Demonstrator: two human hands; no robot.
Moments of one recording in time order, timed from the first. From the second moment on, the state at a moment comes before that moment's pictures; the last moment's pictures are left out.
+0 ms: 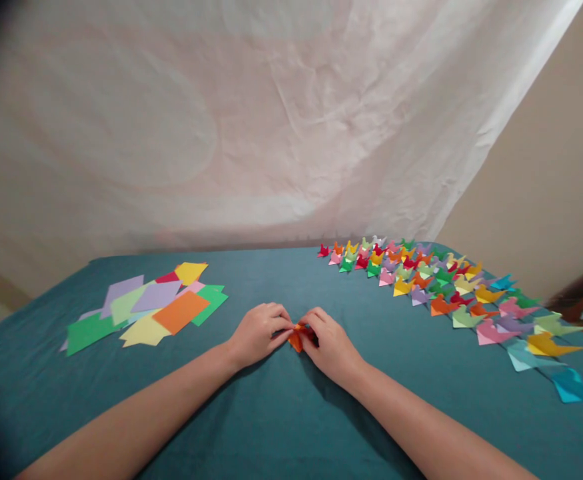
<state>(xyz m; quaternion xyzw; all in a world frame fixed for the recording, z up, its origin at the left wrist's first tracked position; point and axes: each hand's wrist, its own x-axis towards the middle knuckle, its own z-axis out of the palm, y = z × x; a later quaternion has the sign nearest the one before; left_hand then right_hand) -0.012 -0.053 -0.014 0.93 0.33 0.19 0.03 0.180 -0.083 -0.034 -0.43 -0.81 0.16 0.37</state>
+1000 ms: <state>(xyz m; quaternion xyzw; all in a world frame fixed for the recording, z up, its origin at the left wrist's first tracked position) -0.021 -0.053 -0.008 0.92 0.30 0.20 0.12 0.191 -0.082 -0.032 -0.40 -0.87 0.04 0.29</state>
